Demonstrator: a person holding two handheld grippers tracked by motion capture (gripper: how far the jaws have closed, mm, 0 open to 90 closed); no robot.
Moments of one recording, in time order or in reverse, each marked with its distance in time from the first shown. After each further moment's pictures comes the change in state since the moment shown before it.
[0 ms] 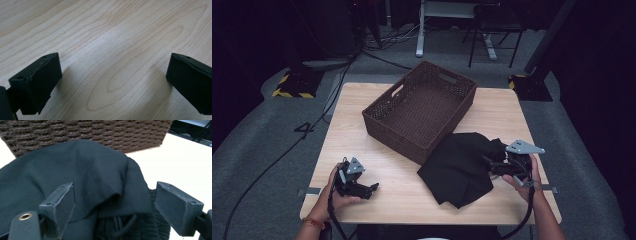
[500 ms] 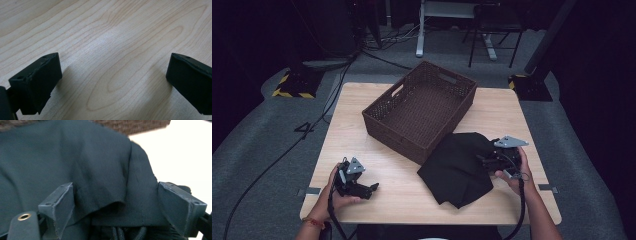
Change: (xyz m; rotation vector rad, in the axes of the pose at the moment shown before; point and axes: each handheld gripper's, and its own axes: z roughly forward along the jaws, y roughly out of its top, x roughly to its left) left arm 0.000 0.000 0.000 0.001 0.000 0.000; right arm -0.002 -0.002 0.038 0.142 -0.026 0.008
